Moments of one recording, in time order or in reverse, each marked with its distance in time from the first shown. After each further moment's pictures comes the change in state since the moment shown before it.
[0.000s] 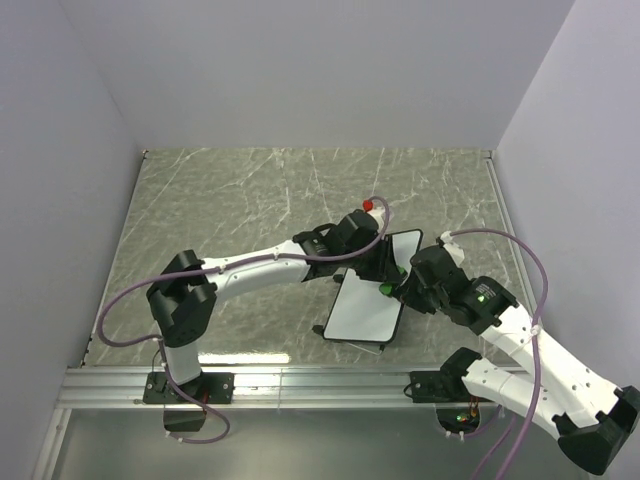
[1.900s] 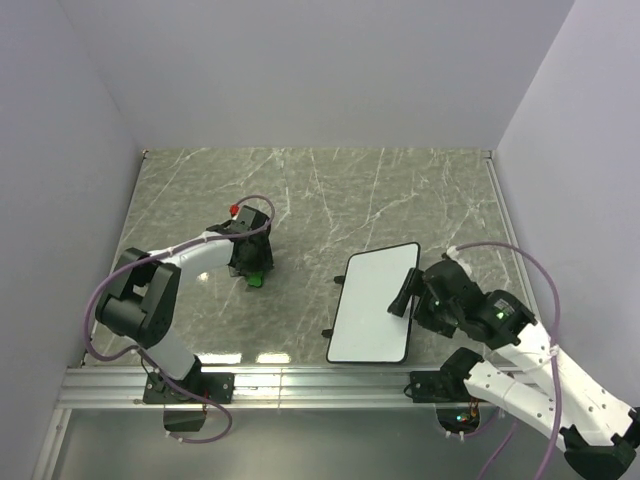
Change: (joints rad) left arm 0.591 -0.196 -0.491 -0.232 -0.383 0.193; right arm 0.019 -0.155 -0.028 -0.156 -0.104 -0.006
